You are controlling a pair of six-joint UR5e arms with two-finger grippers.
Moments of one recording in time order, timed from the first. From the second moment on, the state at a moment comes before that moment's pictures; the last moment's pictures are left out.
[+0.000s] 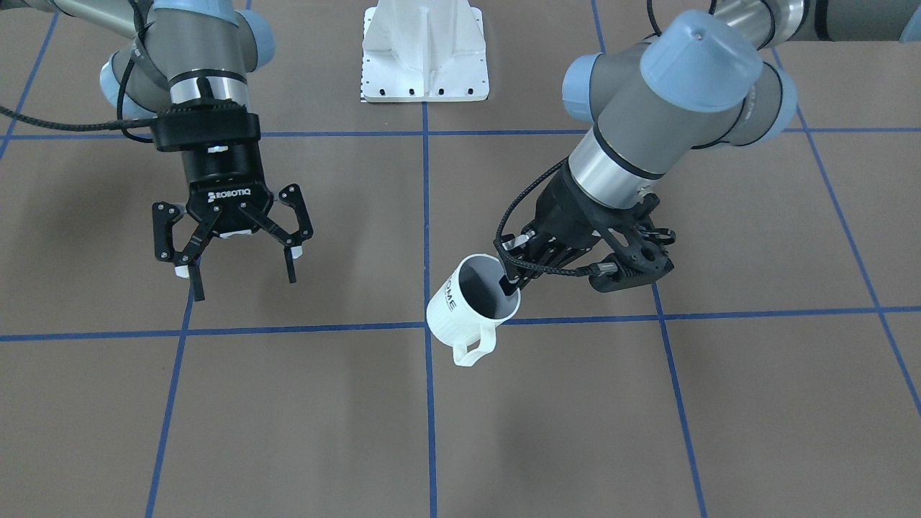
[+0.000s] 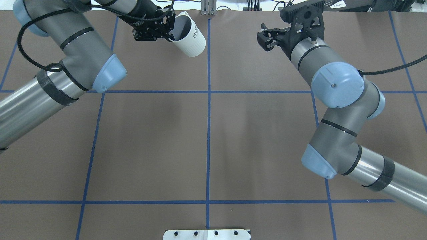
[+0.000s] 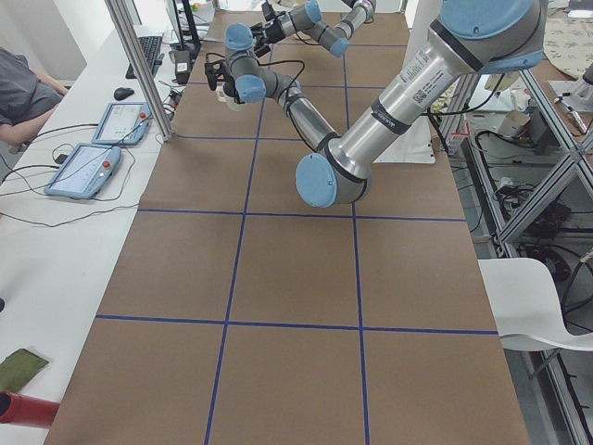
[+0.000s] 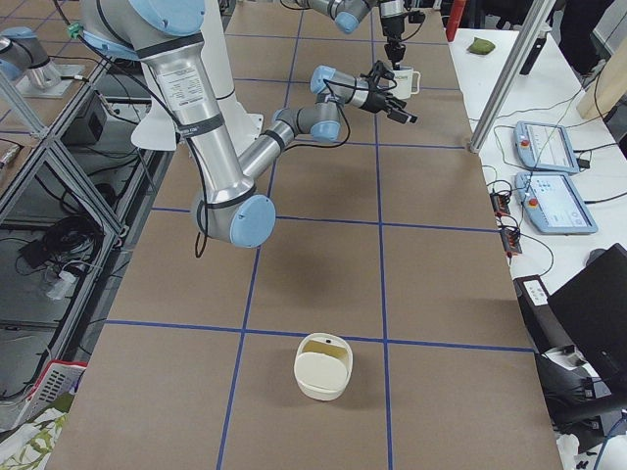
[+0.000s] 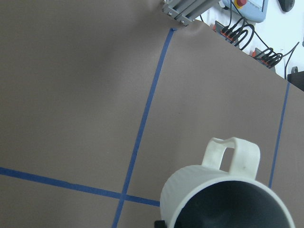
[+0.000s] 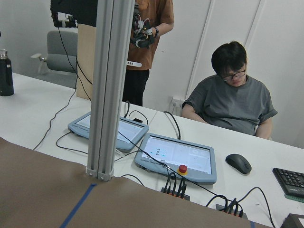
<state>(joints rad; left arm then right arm) -0.92 -2.35 -1.52 -1.95 -2.18 -1.46 0.69 -1.13 1.79 -0.94 1.11 0.72</state>
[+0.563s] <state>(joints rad) -0.98 -2.20 -1.56 -1.95 -2.19 -1.25 0.88 -1.16 1.79 -1.12 1.47 0.73</state>
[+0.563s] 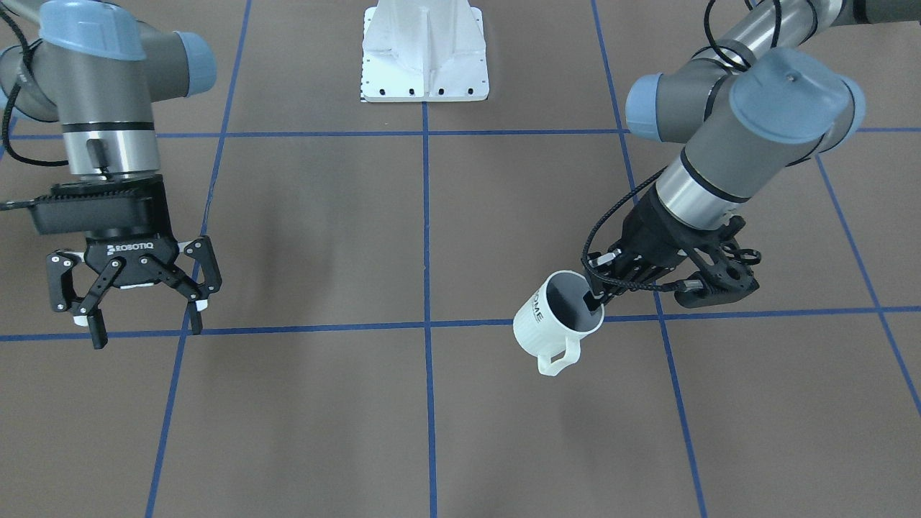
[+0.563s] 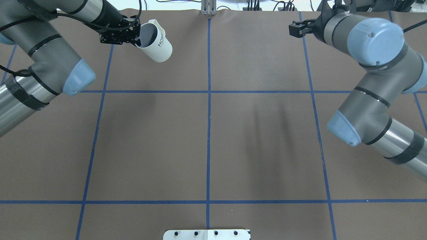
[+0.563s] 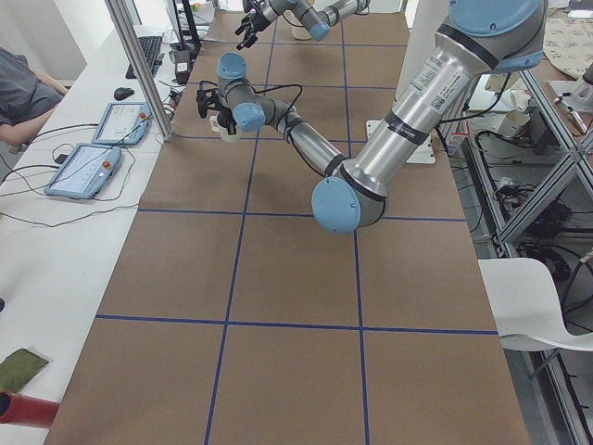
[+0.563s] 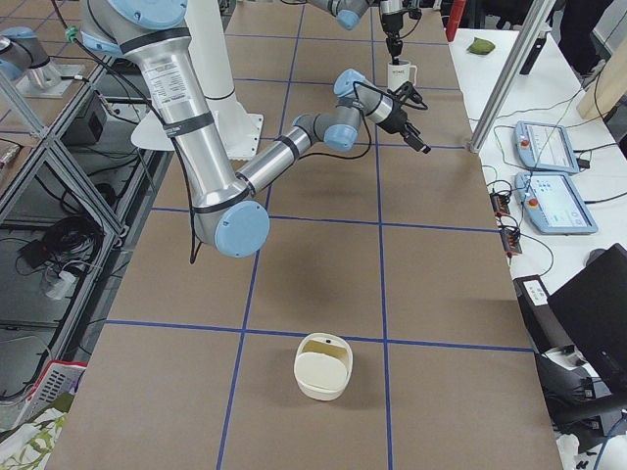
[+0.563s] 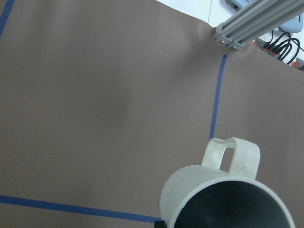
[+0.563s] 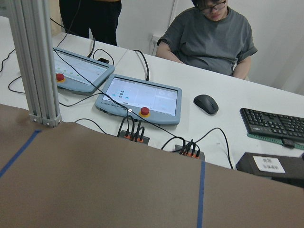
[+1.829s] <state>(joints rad) -1.09 -1.64 -1.73 -1.96 -2.19 -0.62 1.36 -1.24 1.70 -1.45 2.23 0.37</state>
